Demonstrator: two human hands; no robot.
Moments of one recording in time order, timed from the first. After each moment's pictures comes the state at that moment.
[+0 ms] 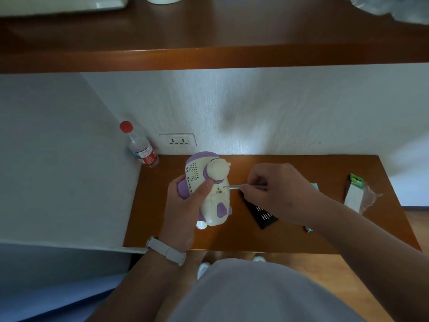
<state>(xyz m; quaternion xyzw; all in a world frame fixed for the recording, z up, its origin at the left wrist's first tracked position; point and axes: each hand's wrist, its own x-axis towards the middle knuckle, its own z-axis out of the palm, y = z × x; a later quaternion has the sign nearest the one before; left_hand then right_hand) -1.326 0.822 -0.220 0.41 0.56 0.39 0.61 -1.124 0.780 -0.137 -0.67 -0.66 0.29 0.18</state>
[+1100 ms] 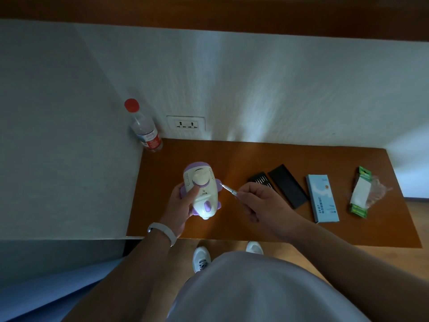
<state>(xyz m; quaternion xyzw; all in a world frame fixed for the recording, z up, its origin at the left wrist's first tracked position) -1.399 0.862 -0.352 0.33 0.53 0.29 0.72 -1.189 0.786 -0.229 -0.62 -0.37 0.61 0.33</state>
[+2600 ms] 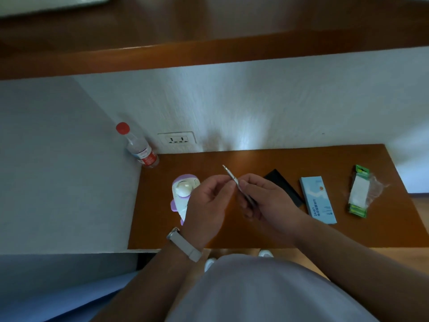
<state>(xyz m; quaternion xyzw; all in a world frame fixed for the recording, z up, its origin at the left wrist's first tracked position) -1.299 0.815 -0.210 0.61 0.47 0.34 0.53 -1.148 0.775 -0.206 -0.46 -0.31 0.68 0.47</state>
